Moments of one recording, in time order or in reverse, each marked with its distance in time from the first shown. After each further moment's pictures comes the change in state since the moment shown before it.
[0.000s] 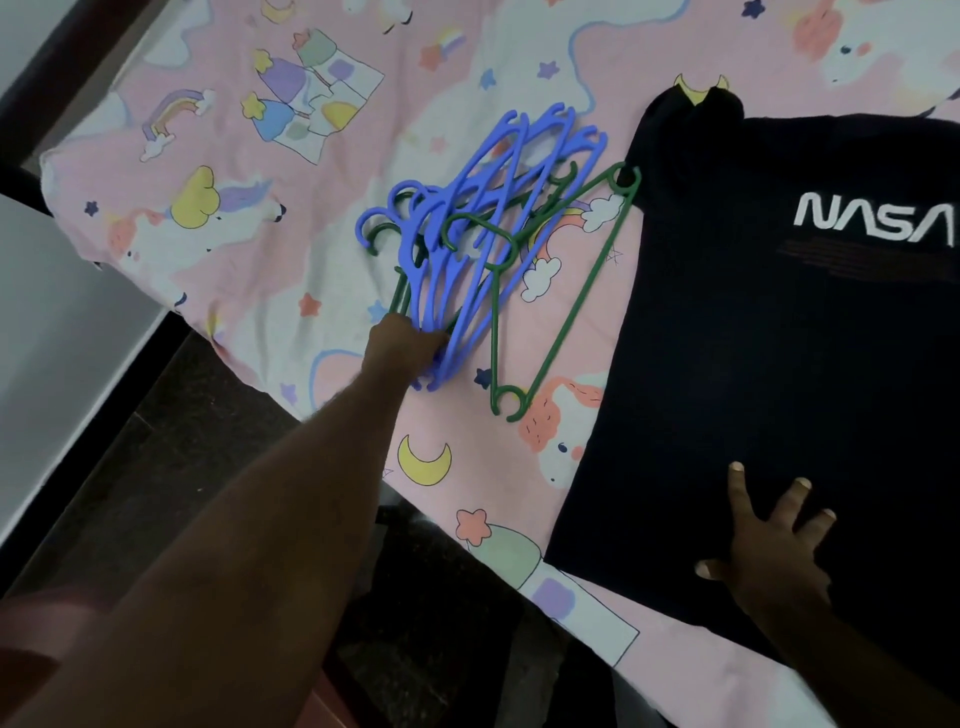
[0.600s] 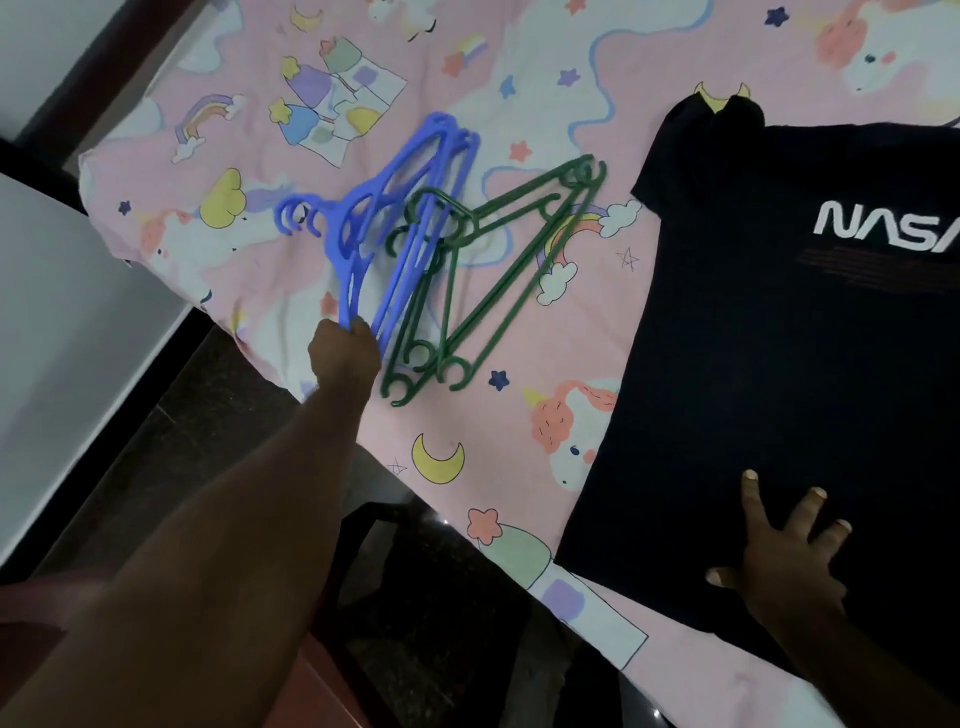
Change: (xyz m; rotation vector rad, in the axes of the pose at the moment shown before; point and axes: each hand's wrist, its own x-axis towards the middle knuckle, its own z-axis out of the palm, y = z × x) left_hand 0.002 -0.045 -0.039 -0.215 0.440 -0.194; right_hand 0.000 0.002 0.001 0.002 0.005 -0.008
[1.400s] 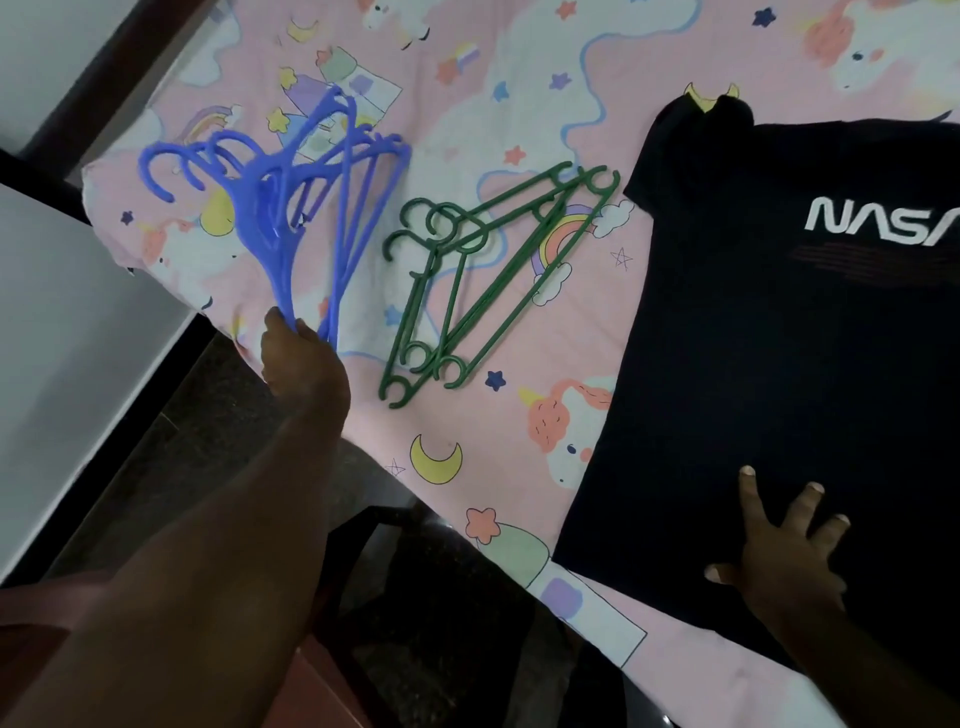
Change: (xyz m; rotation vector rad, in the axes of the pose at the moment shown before) left_hand -0.008 -0.008 -0.028 0.072 0.347 0.098; right_hand 0.000 0.002 0.002 -0.006 0.013 0.003
